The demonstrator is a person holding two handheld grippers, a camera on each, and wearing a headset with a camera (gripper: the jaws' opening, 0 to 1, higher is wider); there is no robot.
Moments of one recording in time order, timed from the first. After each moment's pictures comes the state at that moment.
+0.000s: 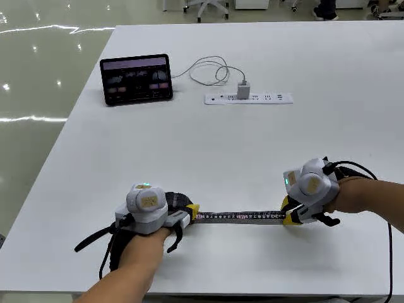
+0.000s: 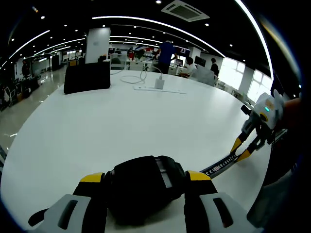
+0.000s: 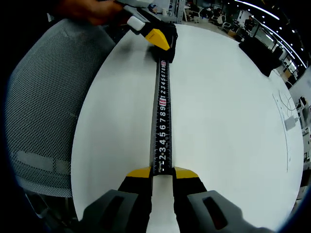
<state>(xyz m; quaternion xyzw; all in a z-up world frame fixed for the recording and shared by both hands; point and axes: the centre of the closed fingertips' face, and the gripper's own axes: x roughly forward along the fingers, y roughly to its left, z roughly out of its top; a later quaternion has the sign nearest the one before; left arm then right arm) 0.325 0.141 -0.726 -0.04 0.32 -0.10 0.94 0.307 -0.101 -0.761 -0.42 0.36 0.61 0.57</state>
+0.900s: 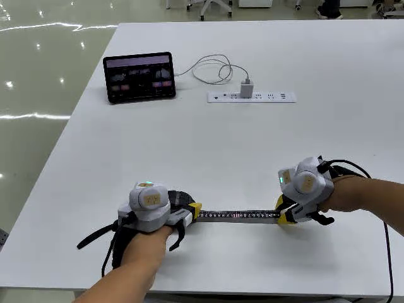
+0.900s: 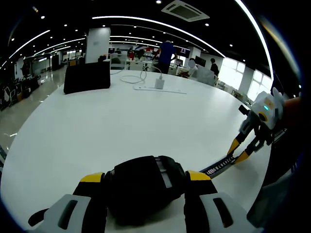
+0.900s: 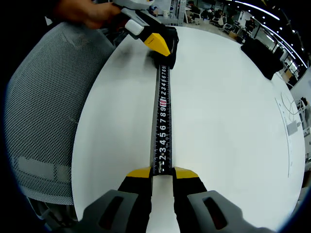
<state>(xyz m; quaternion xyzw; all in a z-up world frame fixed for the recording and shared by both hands) 0.326 0.141 -0.727 -0.04 0.32 -0.10 0.94 0.307 -0.082 -0.760 -0.41 0.36 0.61 0.57</state>
